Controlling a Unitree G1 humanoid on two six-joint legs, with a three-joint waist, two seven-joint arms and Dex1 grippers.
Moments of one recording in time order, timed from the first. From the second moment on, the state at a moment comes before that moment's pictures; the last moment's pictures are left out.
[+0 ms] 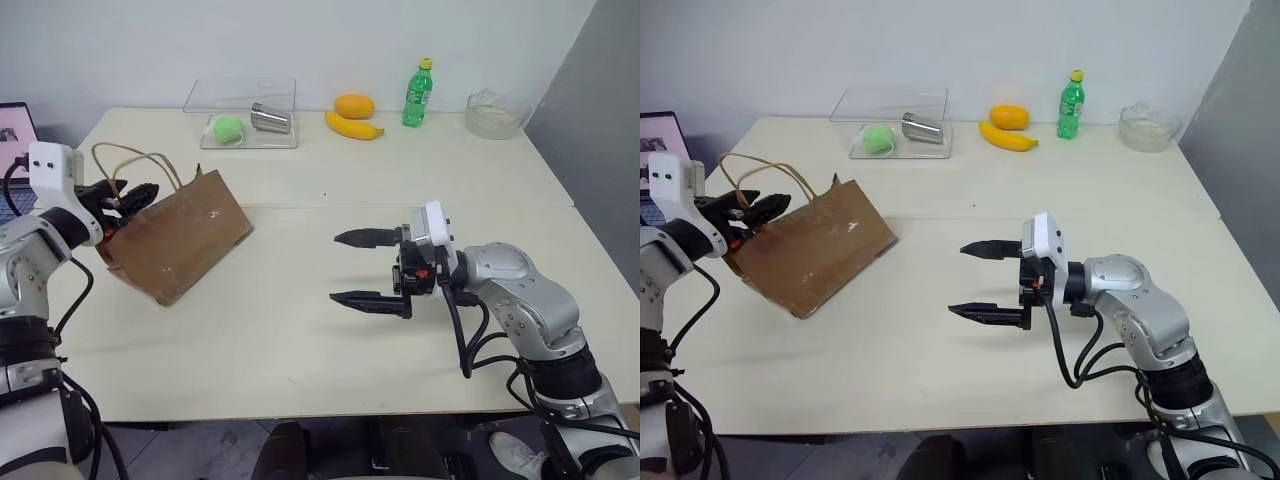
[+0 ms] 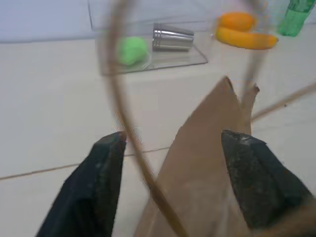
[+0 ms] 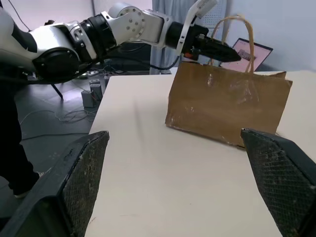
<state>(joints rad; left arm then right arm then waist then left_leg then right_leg) -0.64 0.90 0.35 0.44 -0.44 0.55 -0.72 -0.51 -0.47 0.18 -0.33 0.57 0.49 1.02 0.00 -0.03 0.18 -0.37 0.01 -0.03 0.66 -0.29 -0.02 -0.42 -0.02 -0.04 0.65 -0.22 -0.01</state>
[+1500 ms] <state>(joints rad) -1.48 0.58 0.03 1.22 -0.11 0.09 -1.12 -0.21 -0.56 0.04 -0.58 0.58 0.63 0.71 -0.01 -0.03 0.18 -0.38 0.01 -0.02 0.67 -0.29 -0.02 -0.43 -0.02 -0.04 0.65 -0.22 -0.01</state>
